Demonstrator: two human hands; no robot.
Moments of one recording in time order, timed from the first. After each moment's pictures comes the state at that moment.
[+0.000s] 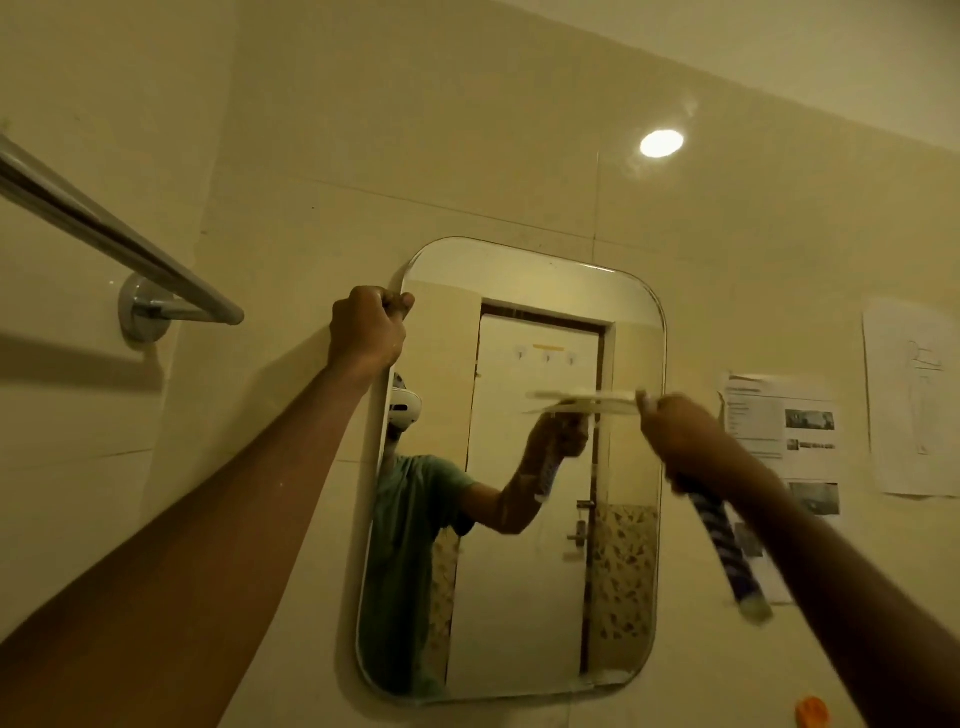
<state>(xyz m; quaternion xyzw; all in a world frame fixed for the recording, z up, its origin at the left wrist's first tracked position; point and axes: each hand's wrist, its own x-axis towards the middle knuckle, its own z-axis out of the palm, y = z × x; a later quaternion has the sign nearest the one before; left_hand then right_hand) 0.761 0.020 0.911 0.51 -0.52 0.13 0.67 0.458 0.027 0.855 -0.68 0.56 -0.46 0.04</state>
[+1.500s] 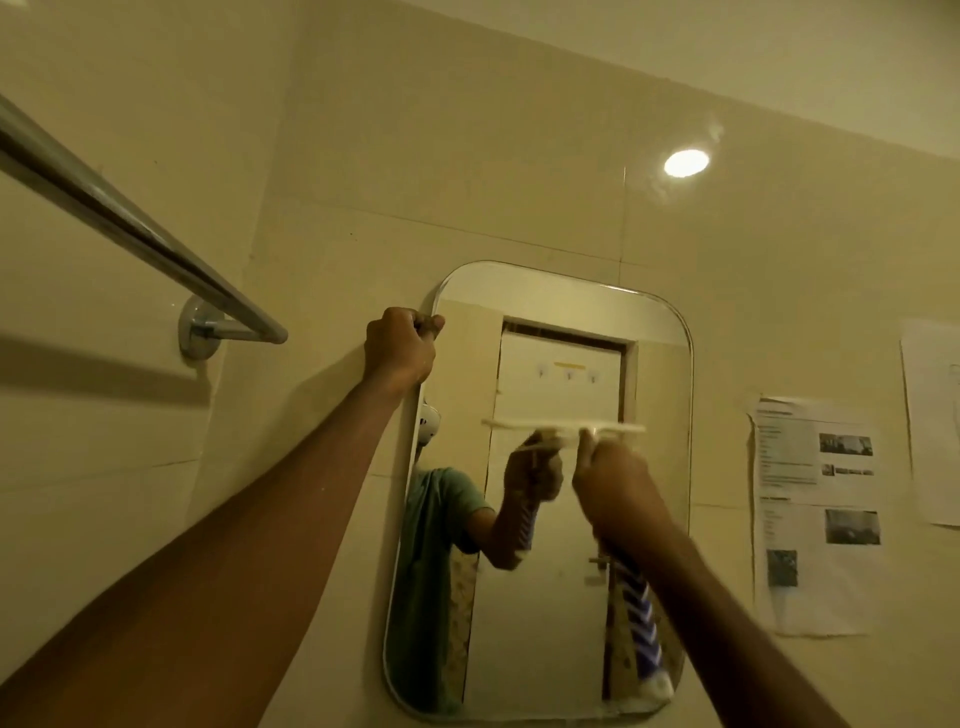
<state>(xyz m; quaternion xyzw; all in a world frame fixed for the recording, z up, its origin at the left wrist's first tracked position) 0.764 0.021 0.915 0.51 -0.51 0.11 0.68 0.539 0.041 0.821 -0.70 0.52 -0.49 0.08</state>
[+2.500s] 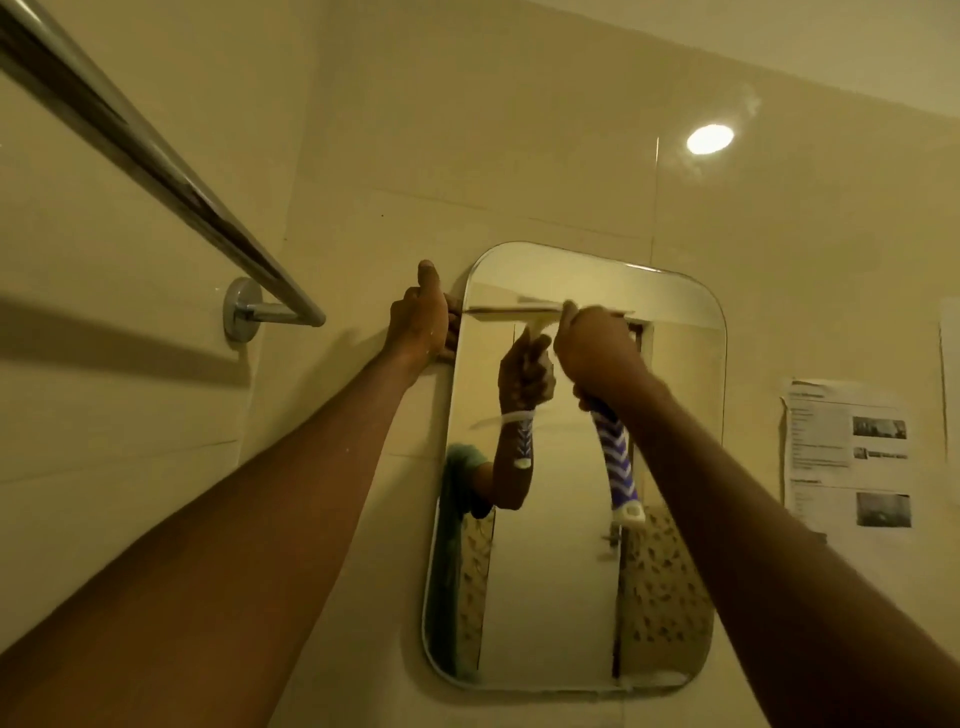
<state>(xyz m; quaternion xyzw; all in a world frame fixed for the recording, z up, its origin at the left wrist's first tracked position) 0.771 0.042 0.919 0.43 -0.53 -0.11 0.72 0.593 0.064 0.910 -0.72 0.46 -0.52 0.05</state>
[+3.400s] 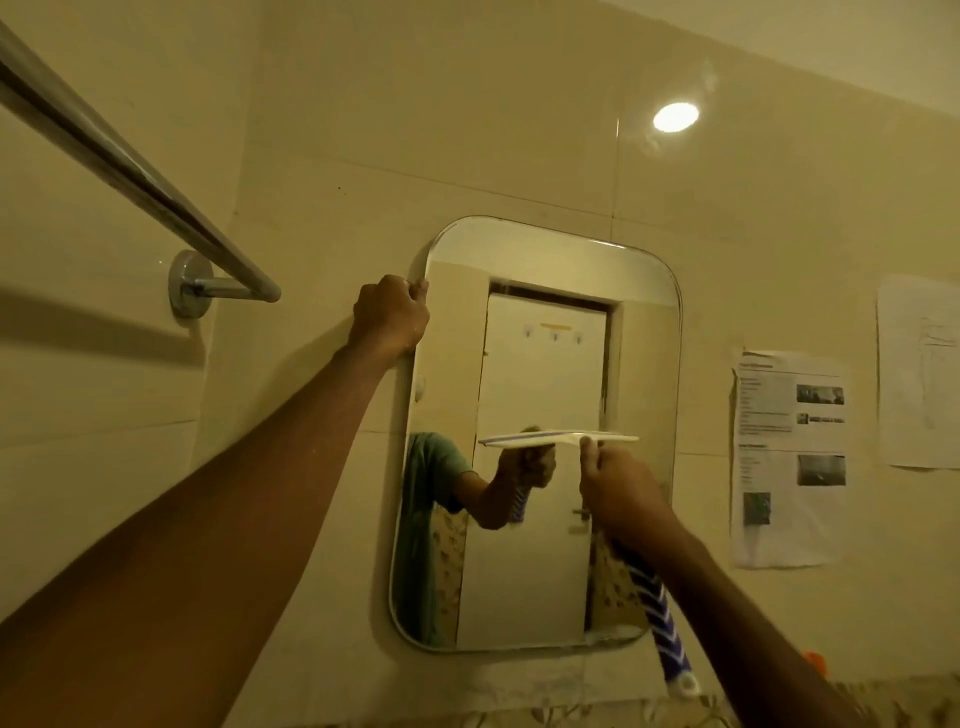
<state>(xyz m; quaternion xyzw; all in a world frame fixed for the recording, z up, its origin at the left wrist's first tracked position) 0.769 0.029 0.905 0.57 -0.54 0.14 0.60 0.526 0.041 0.773 -0.70 0.55 -0.45 0.04</state>
